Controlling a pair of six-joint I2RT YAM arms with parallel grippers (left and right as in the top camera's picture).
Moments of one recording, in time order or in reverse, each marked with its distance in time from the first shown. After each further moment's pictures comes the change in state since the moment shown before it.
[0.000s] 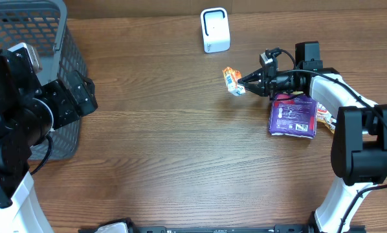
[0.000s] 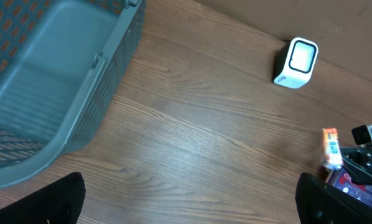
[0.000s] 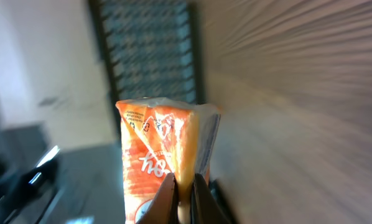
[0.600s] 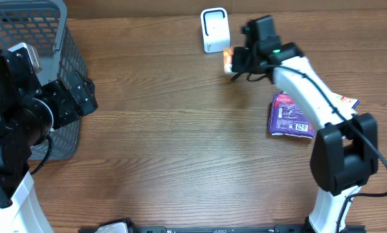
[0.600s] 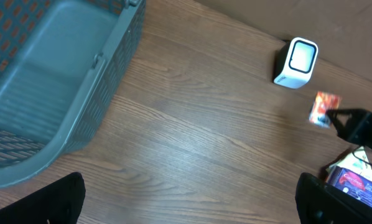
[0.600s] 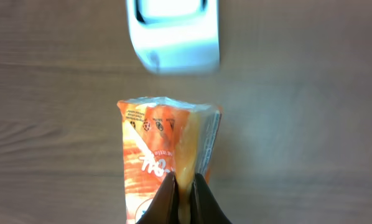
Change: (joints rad) left arm 0.000 0.000 0.000 0.000 0.000 0.000; right arm 0.327 -0.025 0.354 -0.211 1.323 -0.320
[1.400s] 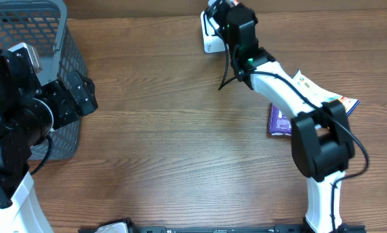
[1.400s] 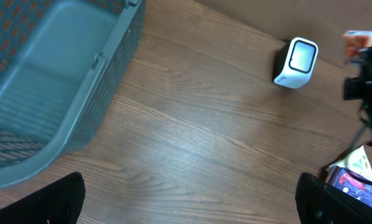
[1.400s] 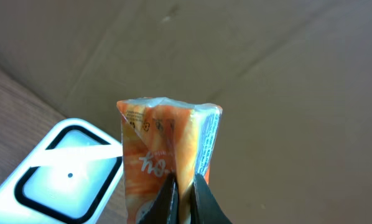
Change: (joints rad) left arm 0.000 0.000 0.000 0.000 0.000 0.000; right arm 0.050 0.169 0.009 0.791 0.345 -0.905
